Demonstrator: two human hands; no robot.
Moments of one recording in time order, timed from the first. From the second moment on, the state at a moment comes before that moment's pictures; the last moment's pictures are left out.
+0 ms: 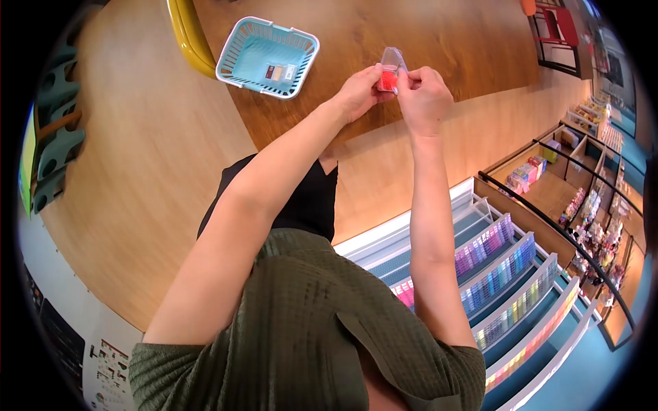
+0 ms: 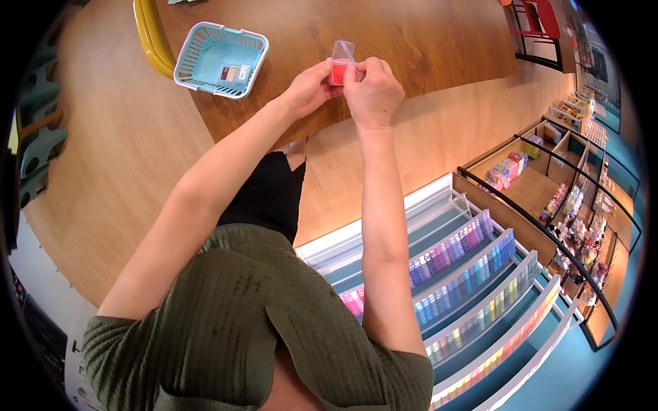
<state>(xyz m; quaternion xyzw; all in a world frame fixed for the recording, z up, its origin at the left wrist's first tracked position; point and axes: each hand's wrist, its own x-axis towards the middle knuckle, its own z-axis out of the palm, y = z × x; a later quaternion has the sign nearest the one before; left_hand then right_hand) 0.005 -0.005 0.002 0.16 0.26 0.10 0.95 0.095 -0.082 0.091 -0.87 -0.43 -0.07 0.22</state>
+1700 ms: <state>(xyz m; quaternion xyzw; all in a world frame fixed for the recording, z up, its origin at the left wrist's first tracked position) -0.048 0.014 0.015 0.12 0.16 0.07 0.98 0.128 -0.111 -0.001 -0.91 -0.39 -0.02 0.11</state>
